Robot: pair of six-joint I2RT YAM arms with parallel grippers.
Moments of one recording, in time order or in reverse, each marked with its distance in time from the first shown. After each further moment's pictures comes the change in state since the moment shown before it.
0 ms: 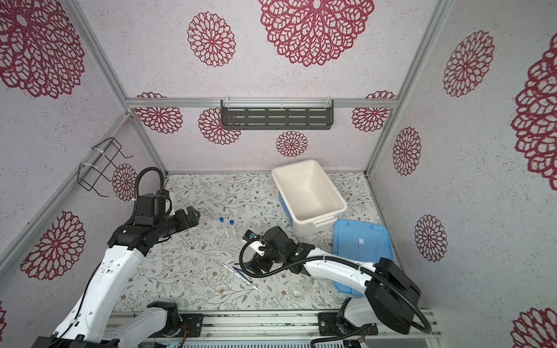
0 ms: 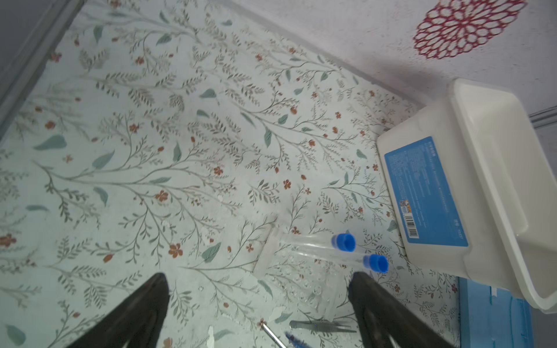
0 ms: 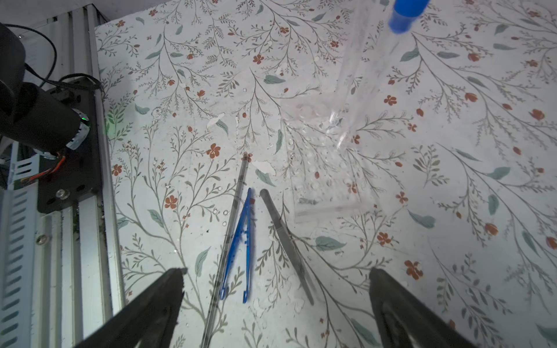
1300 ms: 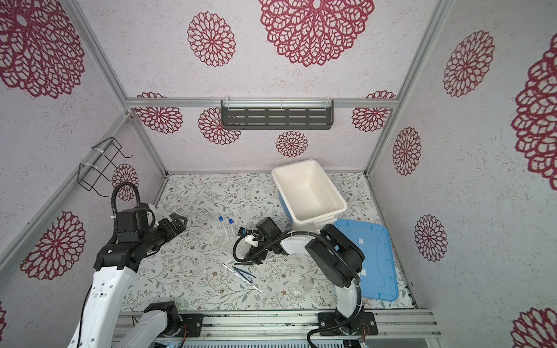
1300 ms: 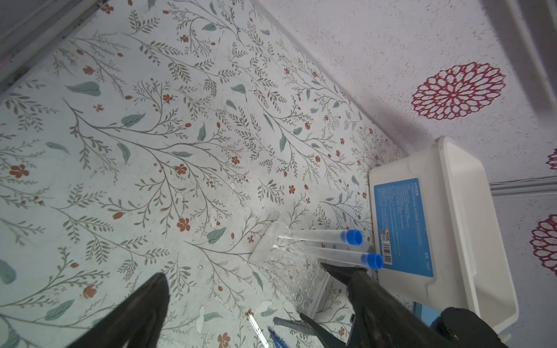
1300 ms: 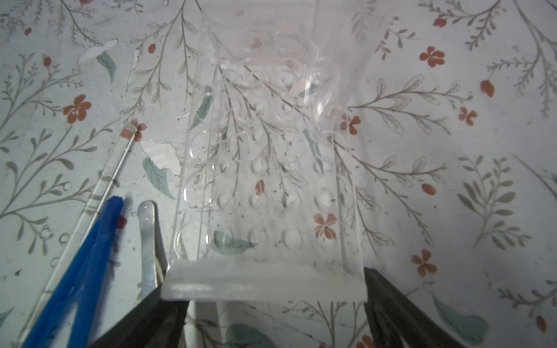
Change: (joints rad) left arm 0.139 -0.169 -0.080 0.008 0.098 -0.110; right arm -0.132 0.467 0.195 0.101 -0.104 -0.249
